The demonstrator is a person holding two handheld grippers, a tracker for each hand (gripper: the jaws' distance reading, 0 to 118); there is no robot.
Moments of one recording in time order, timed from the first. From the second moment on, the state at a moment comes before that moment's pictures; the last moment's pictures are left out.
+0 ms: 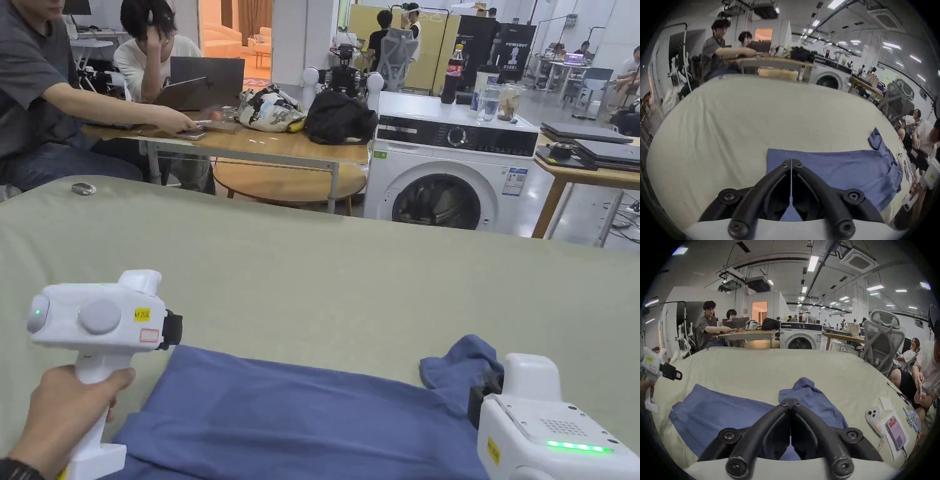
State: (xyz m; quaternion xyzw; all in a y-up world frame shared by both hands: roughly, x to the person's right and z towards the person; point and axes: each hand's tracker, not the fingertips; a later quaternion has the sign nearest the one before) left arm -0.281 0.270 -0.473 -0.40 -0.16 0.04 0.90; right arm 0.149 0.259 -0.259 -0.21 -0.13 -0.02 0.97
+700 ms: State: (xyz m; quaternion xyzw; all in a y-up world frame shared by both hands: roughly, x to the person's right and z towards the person) left arm -0.235 0.210 -0.538 -0.50 -0.14 -0.10 0.85; right arm 0.194 0.231 -0.289 -0.30 -0.15 -0.02 0.94
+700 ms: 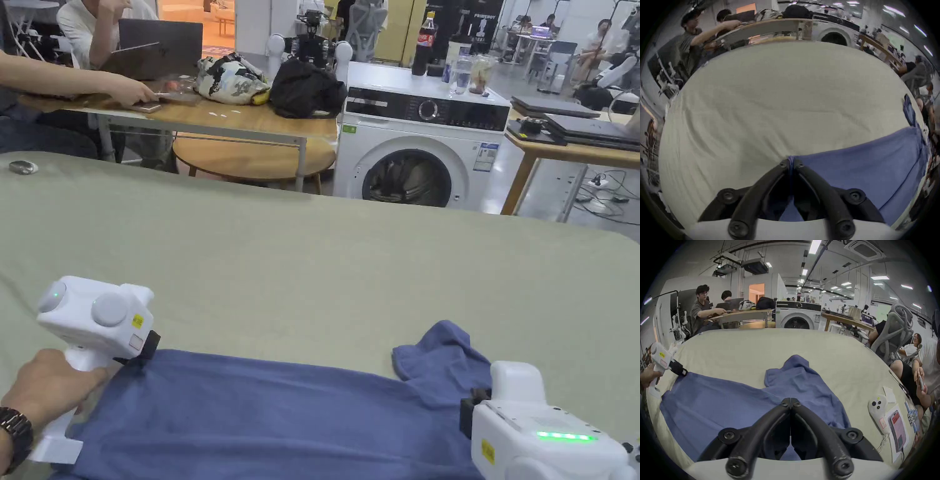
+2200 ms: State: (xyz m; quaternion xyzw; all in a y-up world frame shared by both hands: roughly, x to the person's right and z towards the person) left arm -0.311 0.289 -0.415 -0.36 -0.18 0.04 0.91; right arm 0.289 0.289 -0.269 -0.38 -0.13 -0.07 0.91
